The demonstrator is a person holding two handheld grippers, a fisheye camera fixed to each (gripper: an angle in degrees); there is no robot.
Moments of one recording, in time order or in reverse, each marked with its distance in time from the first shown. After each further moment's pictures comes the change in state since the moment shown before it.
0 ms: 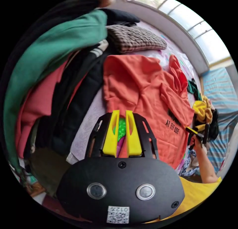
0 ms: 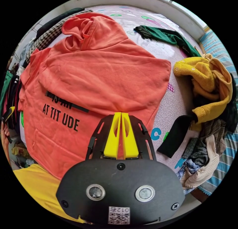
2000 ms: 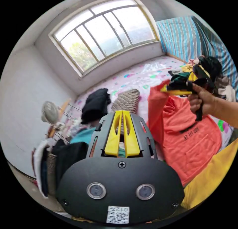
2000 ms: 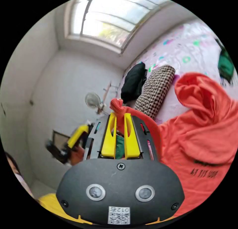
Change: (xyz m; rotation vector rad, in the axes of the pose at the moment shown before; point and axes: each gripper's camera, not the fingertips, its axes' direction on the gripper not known) left arm 0.305 -0.184 -0.329 0.520 -0.373 0.879; right arm -0.016 -0.011 -0.208 0.518 -1.216 0.273
